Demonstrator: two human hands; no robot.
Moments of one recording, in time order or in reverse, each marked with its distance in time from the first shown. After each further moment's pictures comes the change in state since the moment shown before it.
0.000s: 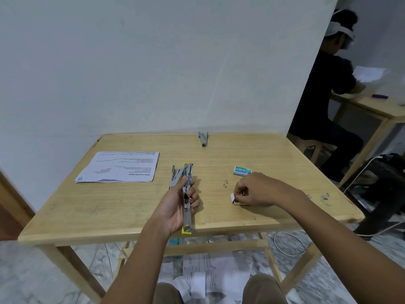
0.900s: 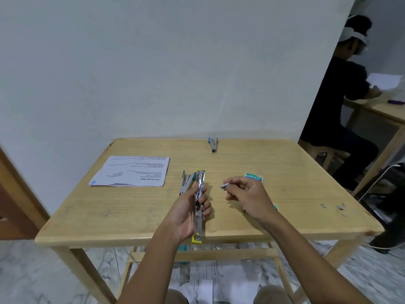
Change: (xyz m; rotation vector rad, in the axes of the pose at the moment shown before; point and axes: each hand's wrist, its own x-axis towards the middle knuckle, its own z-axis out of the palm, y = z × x) left_hand -0.005 0.000 0.004 -0.014 -0.016 -0.033; right_hand 0.008 -0.059 0.031 1.278 0.447 0.113
